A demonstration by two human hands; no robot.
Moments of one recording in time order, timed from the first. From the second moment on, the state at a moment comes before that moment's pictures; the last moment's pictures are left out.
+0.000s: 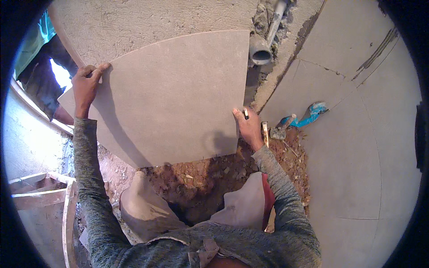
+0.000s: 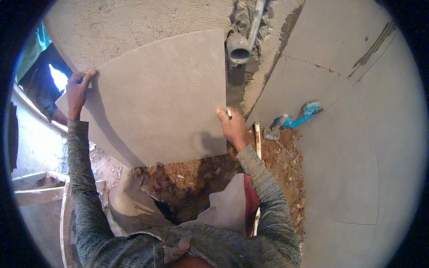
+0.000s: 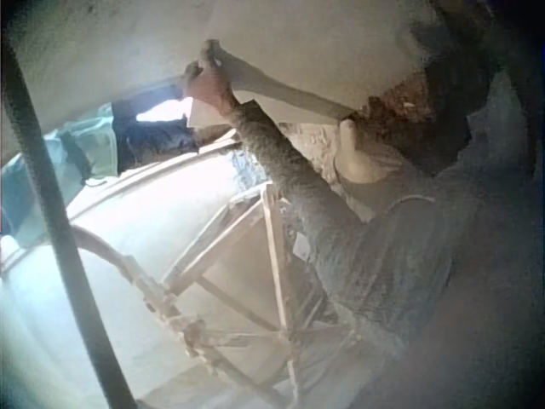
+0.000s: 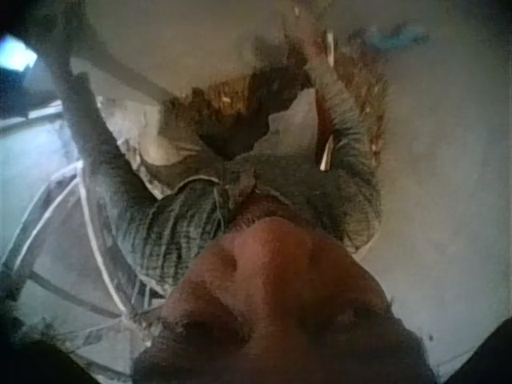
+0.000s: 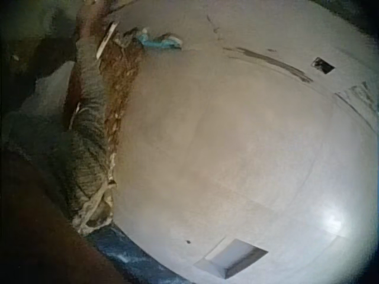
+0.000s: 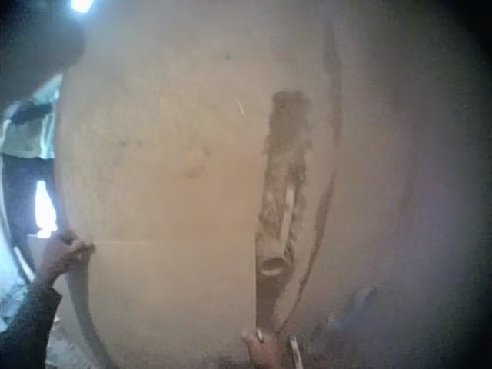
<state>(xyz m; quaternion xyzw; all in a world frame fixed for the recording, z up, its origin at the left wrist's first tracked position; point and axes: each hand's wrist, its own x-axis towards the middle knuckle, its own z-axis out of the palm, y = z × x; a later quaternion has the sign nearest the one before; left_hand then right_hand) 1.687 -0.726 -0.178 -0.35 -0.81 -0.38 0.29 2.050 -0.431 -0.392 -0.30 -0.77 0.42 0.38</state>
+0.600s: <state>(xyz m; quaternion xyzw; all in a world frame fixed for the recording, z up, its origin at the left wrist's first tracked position) 1.666 -0.701 -0.194 -0.40 -0.81 -0.27 0.33 2.041 -0.410 -0.397 -0.33 -0.78 0.43 0.32</state>
